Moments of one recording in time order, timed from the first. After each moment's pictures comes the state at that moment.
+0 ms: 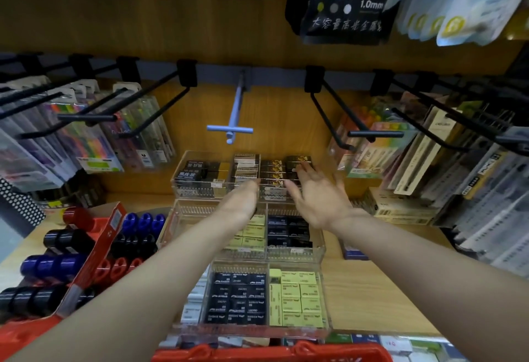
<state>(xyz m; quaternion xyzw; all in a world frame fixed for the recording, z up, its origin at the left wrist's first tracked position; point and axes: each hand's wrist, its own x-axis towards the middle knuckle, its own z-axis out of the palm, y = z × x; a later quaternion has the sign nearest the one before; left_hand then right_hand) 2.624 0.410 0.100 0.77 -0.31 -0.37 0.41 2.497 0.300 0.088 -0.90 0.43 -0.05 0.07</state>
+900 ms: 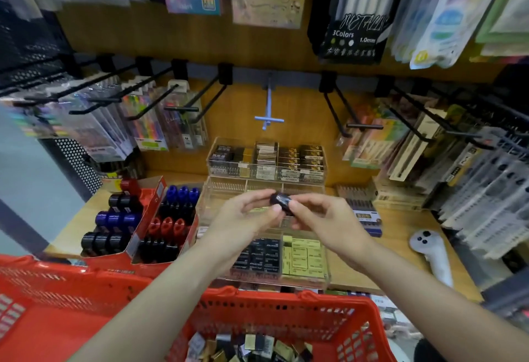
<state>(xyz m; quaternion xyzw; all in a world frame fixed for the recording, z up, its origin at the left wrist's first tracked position) 2.586 0.534 0.119 0.57 -0.27 -0.46 0.63 2.442 0.430 0.128 -0.70 0.33 -0.24 0.59</state>
